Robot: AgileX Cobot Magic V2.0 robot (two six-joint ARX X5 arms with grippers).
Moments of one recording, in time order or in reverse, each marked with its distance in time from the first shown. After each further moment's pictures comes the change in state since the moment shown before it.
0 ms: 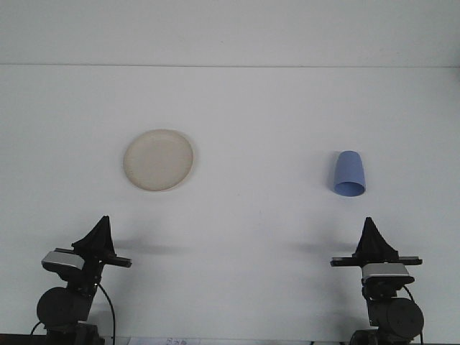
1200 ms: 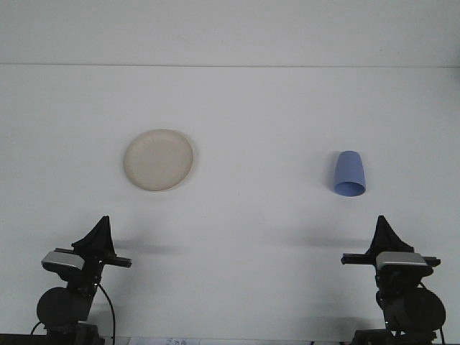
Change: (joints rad) left arm 0.000 0.000 0.000 0.000 0.000 0.000; right arm 0.000 0.159 0.340 -0.380 0.057 0.011
